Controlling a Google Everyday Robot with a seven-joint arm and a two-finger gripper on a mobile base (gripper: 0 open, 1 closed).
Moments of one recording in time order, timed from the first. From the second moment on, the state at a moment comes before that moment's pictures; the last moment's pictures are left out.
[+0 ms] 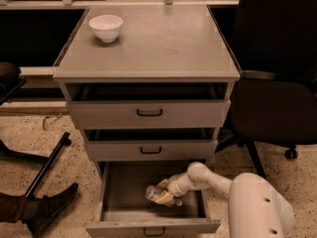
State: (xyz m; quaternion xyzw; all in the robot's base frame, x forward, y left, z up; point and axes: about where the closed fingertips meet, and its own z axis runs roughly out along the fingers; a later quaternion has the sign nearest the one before) arm 0.595 -0.019 0.187 -0.61 0.69 0.28 0.27
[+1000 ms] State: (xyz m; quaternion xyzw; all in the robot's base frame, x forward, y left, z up) arm 0.597 -0.019 0.186 -0.61 0.69 0.28 0.27
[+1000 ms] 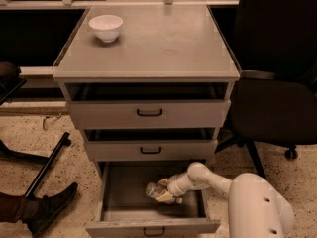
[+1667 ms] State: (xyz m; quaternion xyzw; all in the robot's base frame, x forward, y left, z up) arm 0.597 -0.019 0.186 -0.61 0.69 0.28 0.27
